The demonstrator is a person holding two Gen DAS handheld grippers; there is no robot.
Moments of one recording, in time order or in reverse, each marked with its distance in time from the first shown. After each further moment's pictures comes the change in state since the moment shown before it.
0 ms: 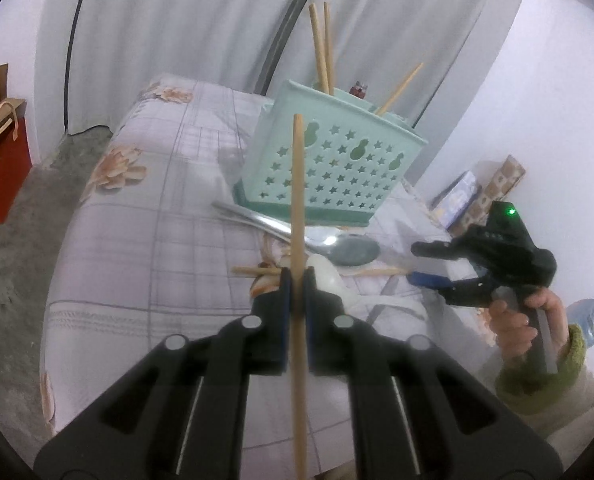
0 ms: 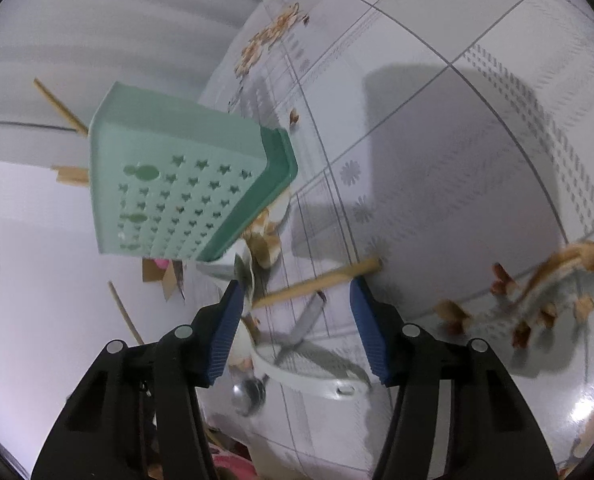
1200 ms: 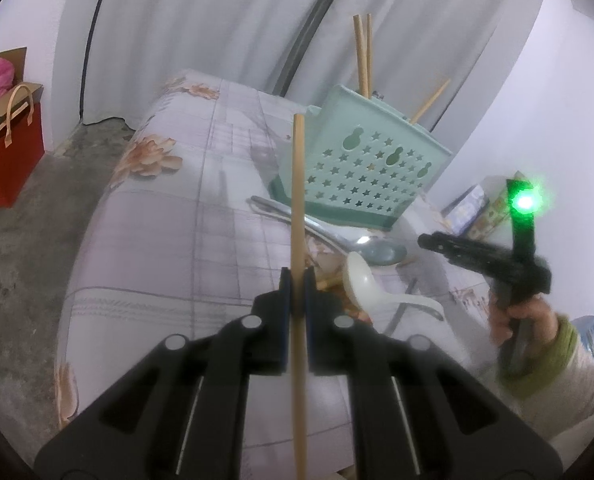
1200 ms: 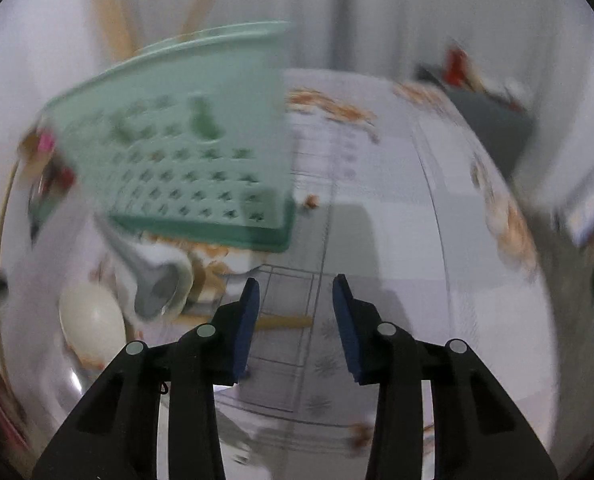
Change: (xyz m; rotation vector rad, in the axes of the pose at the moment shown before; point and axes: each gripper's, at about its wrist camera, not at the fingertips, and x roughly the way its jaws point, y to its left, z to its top) left arm -0.007 0.032 -0.007 -0.053 -0.019 0.018; right arm 0.019 0.088 -0.022 -0.884 -0.187 -0.591
